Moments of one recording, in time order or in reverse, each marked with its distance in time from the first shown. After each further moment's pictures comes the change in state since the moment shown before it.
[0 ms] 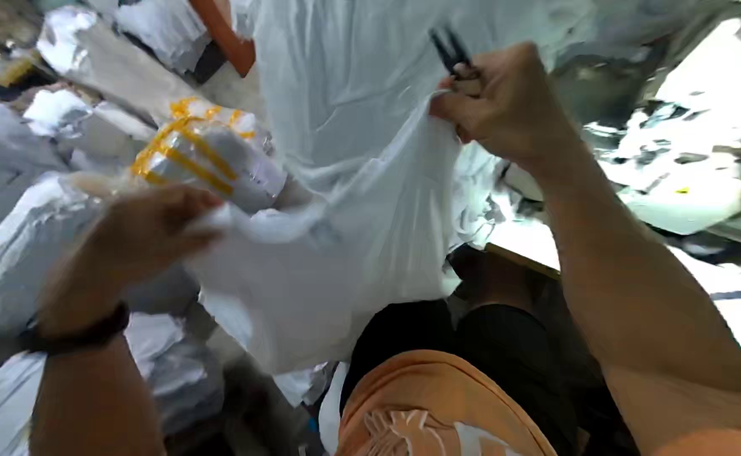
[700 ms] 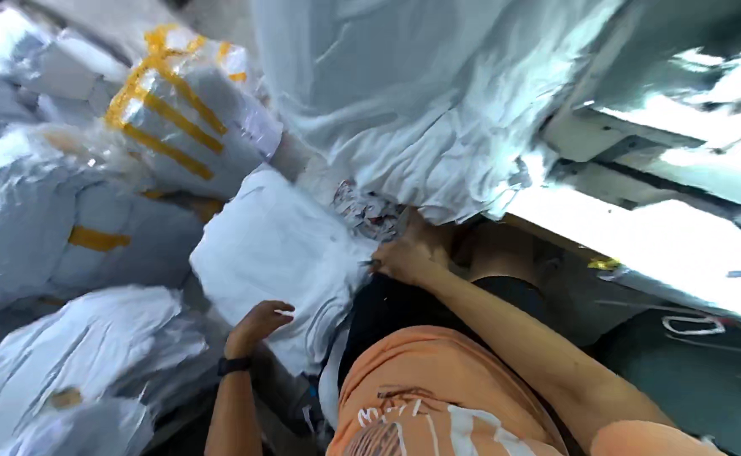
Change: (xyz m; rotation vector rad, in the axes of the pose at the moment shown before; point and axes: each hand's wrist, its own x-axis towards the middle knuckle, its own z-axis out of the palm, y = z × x) left_hand -0.124 -0.066 0.226 -0.473 -0.790 -0.585; right_hand -0.171 0.086 0.204 -0.143 -0.929 0.187
